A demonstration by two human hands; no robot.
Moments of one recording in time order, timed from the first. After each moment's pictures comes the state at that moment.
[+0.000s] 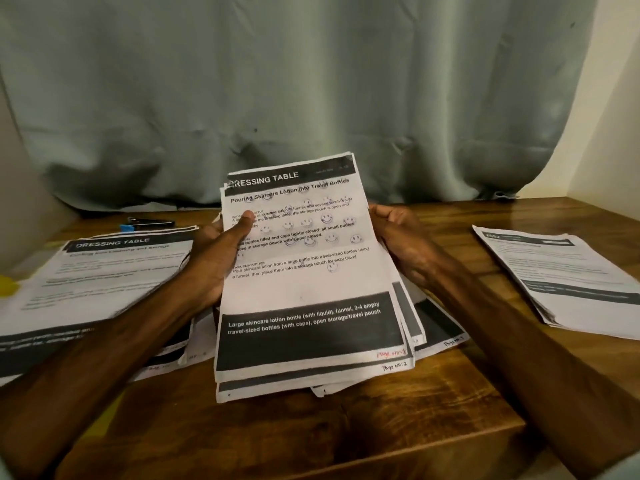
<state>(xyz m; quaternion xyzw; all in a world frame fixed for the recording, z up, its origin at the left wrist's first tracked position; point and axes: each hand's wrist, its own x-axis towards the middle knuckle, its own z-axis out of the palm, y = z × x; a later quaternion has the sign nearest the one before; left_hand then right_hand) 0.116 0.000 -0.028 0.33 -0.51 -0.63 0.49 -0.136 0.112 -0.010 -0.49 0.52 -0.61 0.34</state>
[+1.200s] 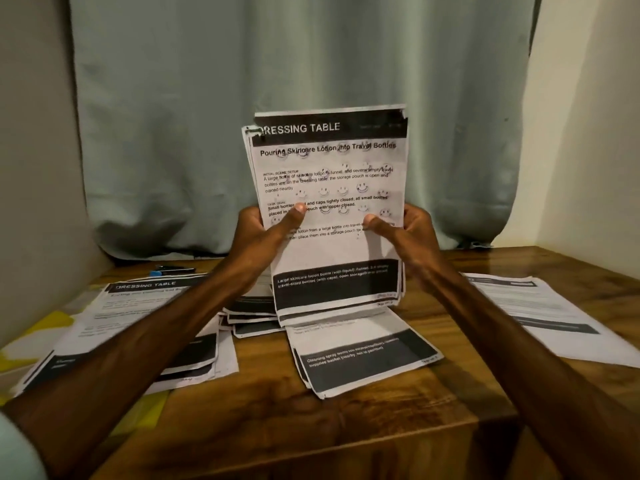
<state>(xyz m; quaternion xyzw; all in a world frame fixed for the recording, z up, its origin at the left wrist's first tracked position) 0.107 0.079 0.063 0.16 -0.67 -0.46 0.56 -0.104 0.182 0.070 -0.54 0.48 -0.68 0.14</state>
